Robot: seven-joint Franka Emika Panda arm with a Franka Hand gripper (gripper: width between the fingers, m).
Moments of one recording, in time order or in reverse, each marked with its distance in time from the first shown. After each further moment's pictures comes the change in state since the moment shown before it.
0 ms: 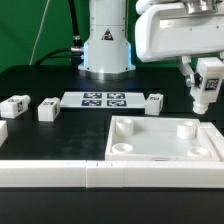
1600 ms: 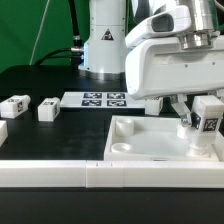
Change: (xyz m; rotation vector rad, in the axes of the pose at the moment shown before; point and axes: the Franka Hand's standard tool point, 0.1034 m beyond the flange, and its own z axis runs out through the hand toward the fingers) arm 0.025 0.037 0.057 -0.017 0.068 -0.095
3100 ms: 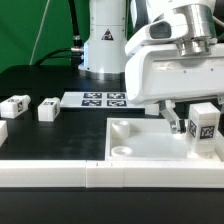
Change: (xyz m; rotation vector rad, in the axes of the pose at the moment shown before) arm 0.007 0.000 -0.002 -0.017 0.064 0.000
